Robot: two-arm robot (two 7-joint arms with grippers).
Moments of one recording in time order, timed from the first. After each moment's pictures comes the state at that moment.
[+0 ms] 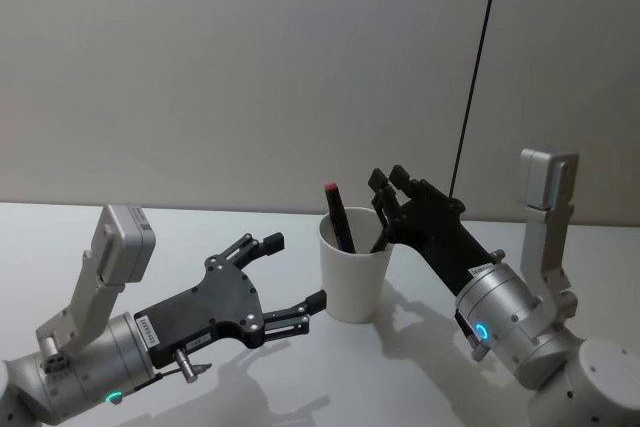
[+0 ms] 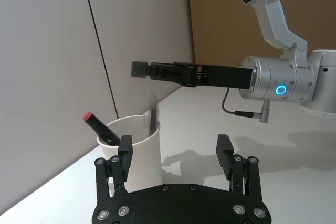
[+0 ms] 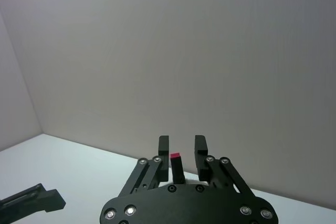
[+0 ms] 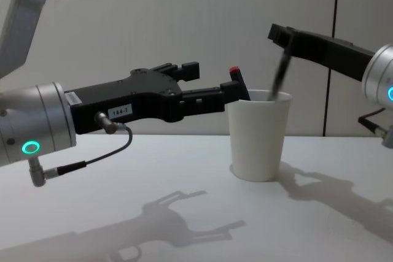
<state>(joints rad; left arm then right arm) -0.40 0.42 0.45 -1.44 -0.51 -0.15 -0.72 0.35 0.23 -0.35 -1.47 0.52 -0.02 0.23</state>
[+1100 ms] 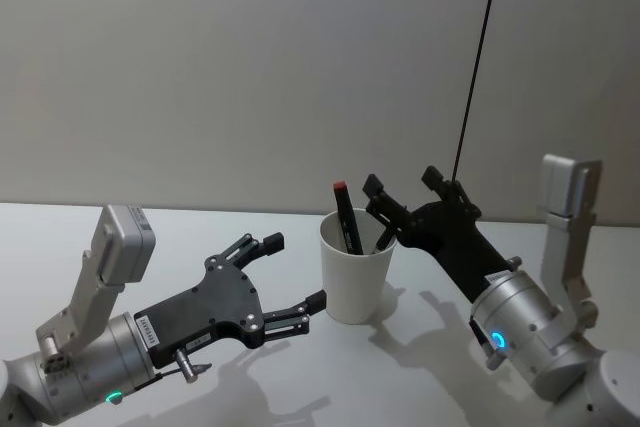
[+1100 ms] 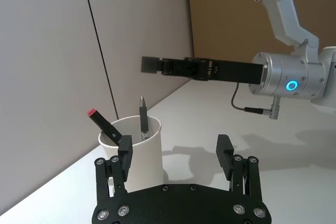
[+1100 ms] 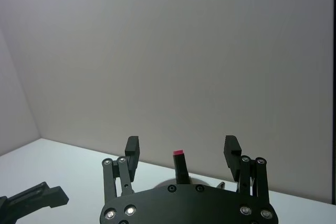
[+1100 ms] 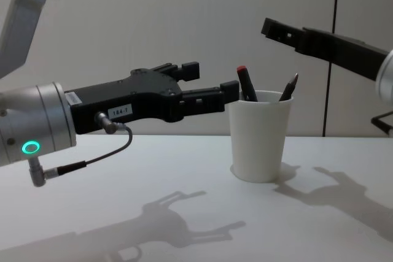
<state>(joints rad) -0.40 0.42 0.45 -1.44 -0.51 -0.15 -0.72 0.31 0.24 -0.32 -1.53 0.52 0.00 0.22</state>
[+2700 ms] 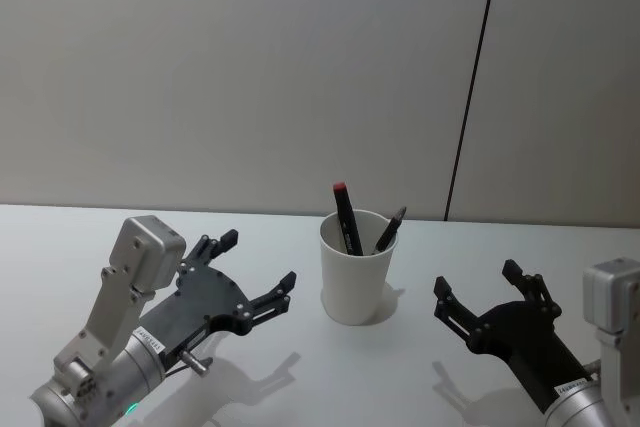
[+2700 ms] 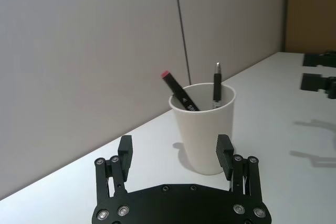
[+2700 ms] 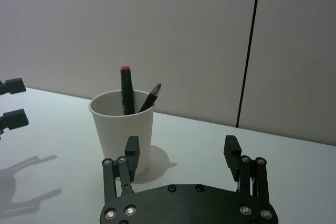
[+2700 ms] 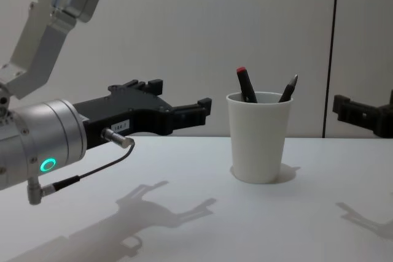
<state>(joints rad) -0.30 0.40 0.45 -1.55 -0.32 -0.05 -0.30 -0.01 0.33 -0.23 -1.76 0.30 0.03 0.07</state>
